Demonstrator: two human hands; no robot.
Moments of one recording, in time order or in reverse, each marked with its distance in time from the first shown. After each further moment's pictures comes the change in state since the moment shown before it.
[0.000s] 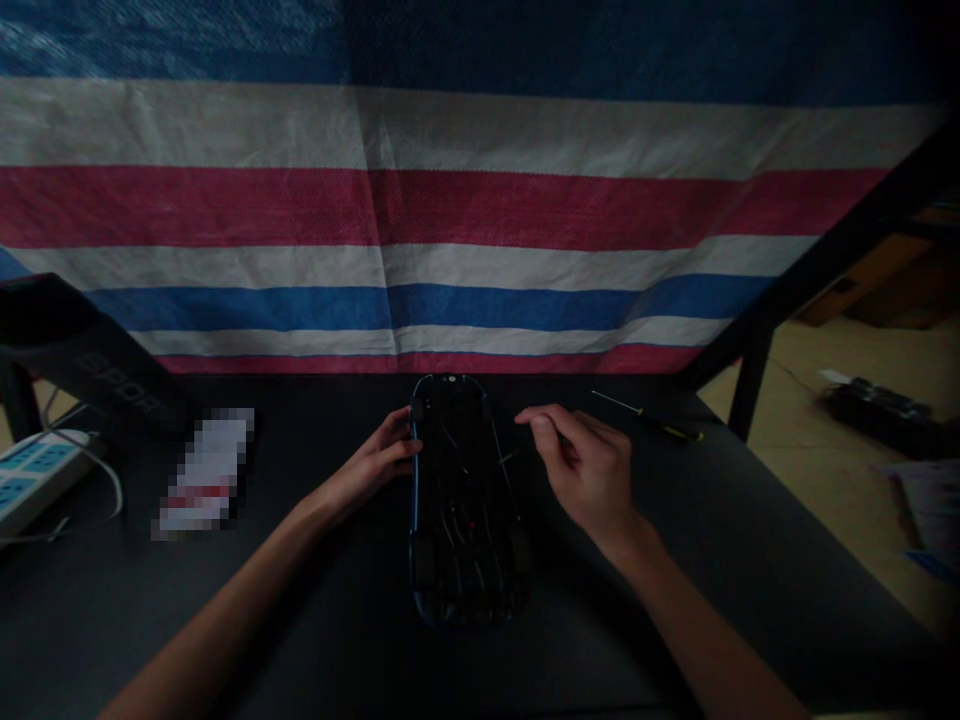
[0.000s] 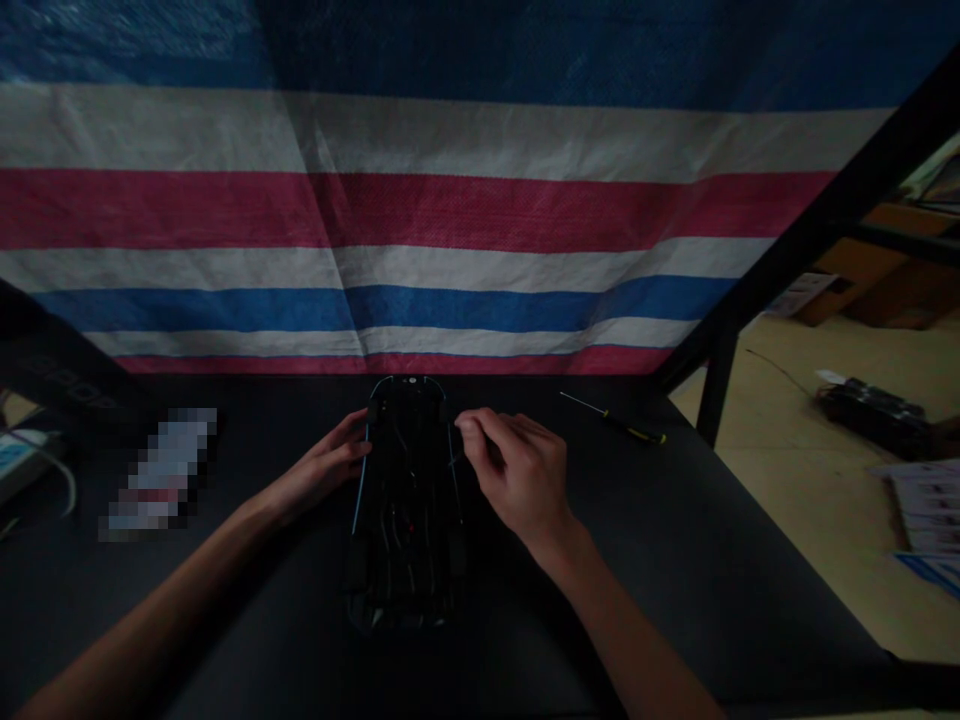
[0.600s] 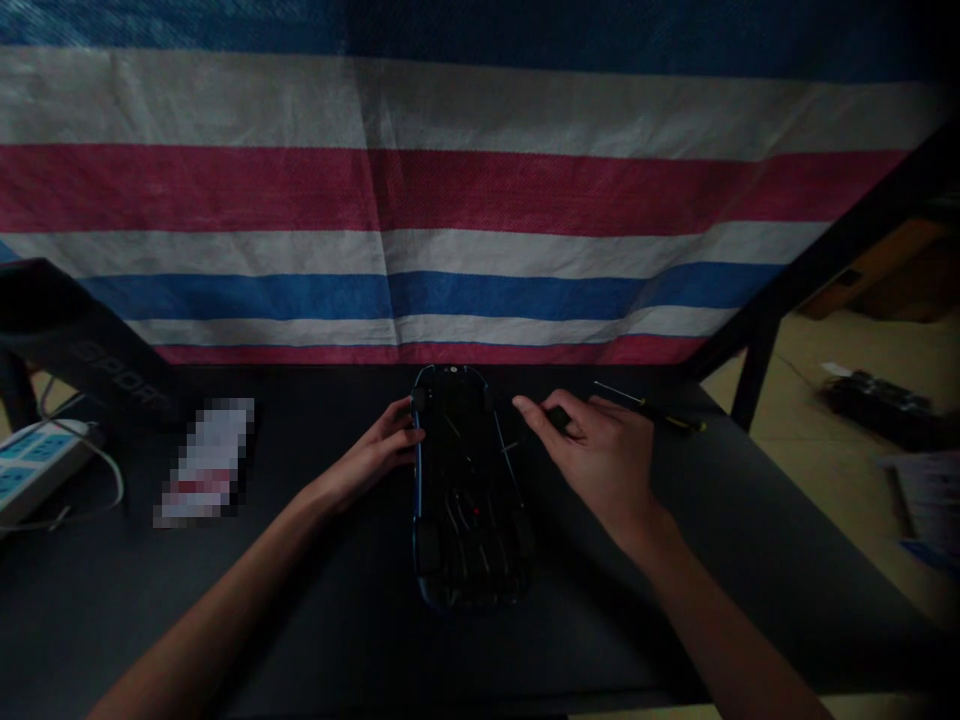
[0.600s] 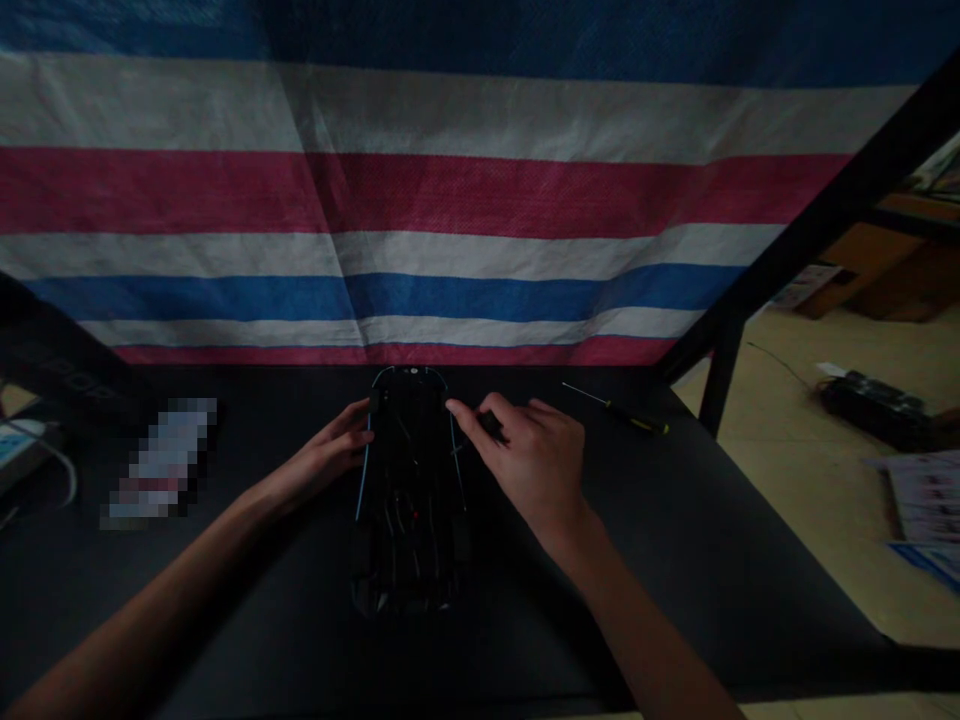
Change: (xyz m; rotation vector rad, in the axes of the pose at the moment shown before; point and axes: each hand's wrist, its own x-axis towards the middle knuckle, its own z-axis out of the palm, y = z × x) left_hand 0.001 -0.001 0.001 0.023 -0.009 0.016; right_hand 0.007 0.003 -0.001 -0.290 0.039 0.021
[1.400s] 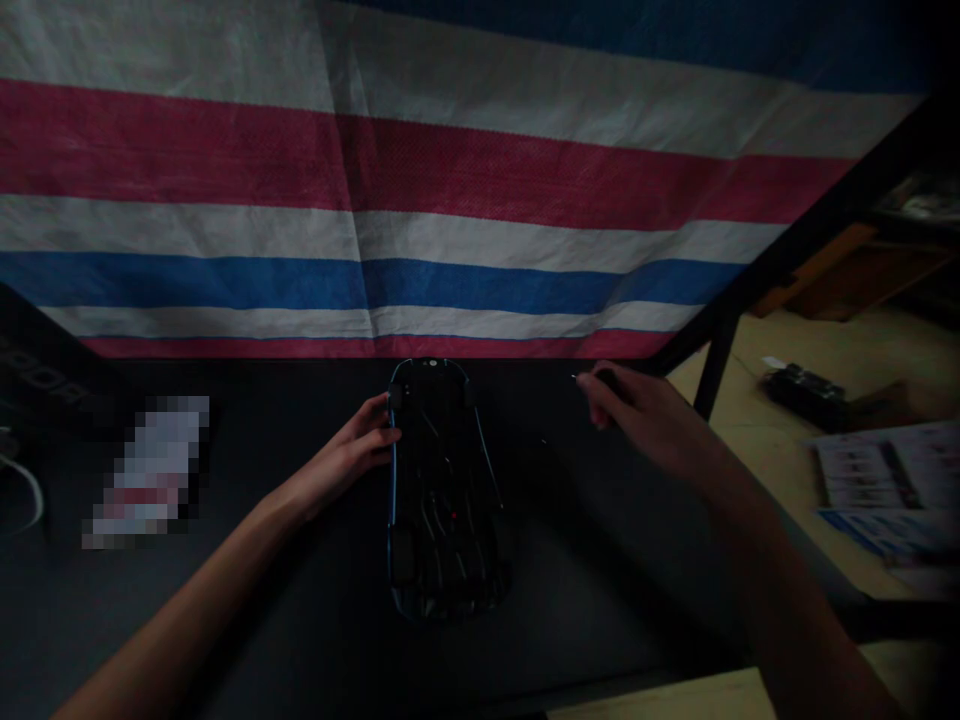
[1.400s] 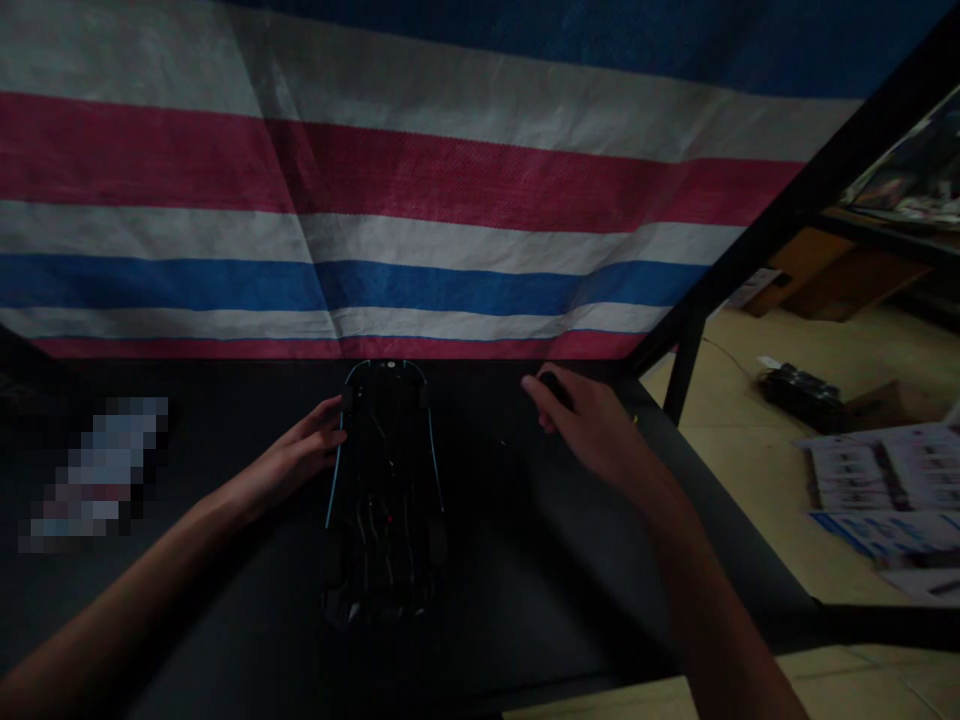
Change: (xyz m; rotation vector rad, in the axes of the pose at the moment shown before) left_hand 0.001 0.001 0.000 0.013 0.027 -0.007; right_hand 0.008 0.090 -0.037 0.266 -0.530 0.345
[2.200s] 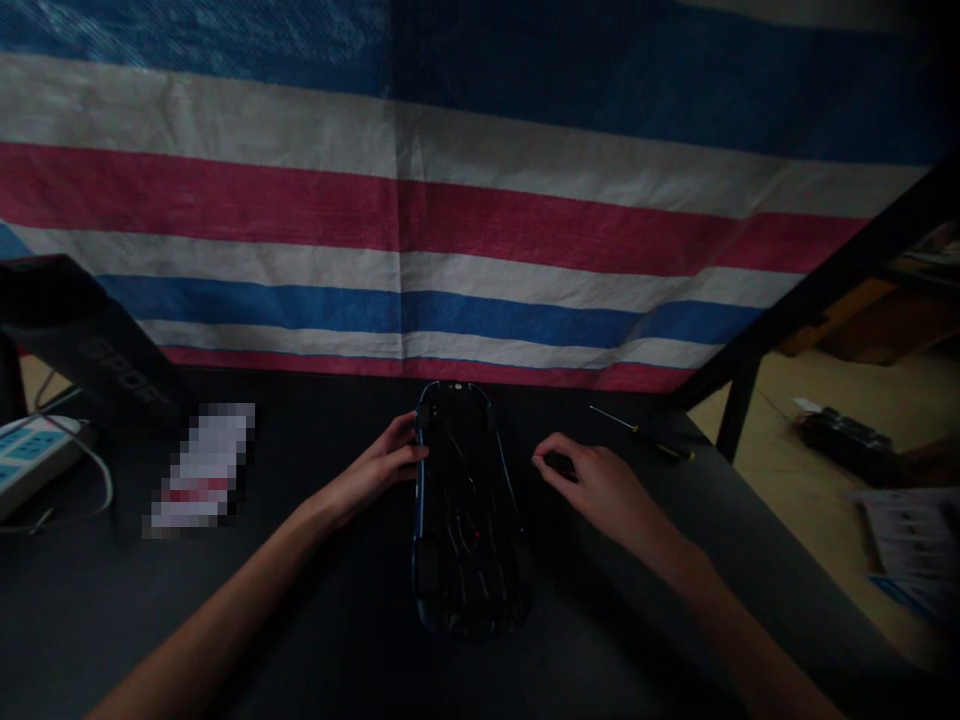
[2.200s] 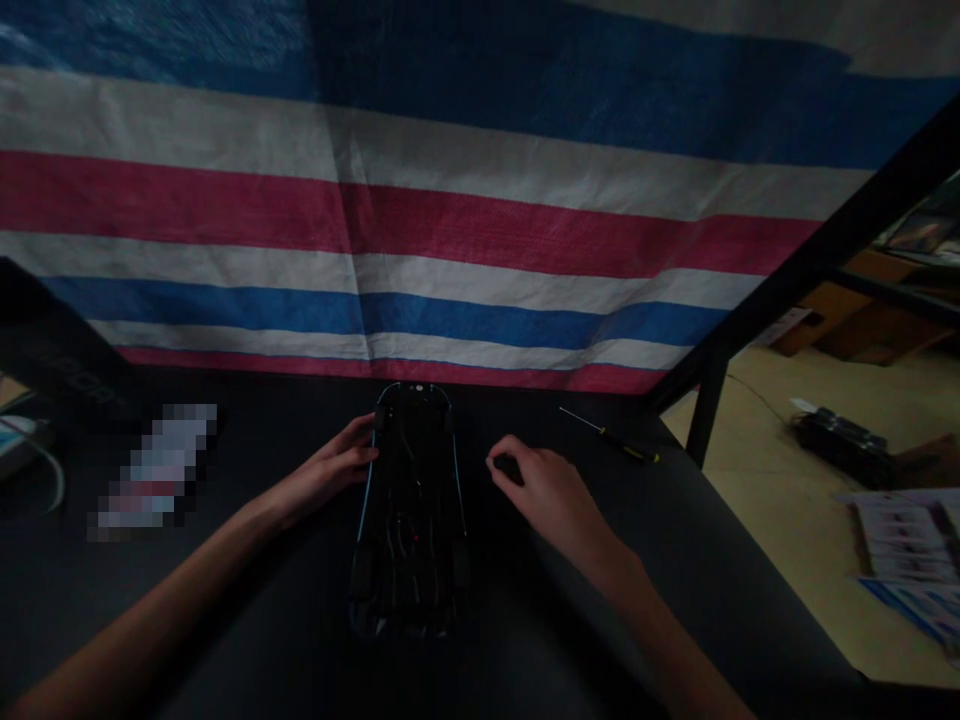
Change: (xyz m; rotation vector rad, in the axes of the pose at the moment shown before) left_hand -0.003 0.000 0.000 -0.050 -0.027 -0.004; right_hand -0.017 -0.027 0.065 -0.173 -0.165 -0.108
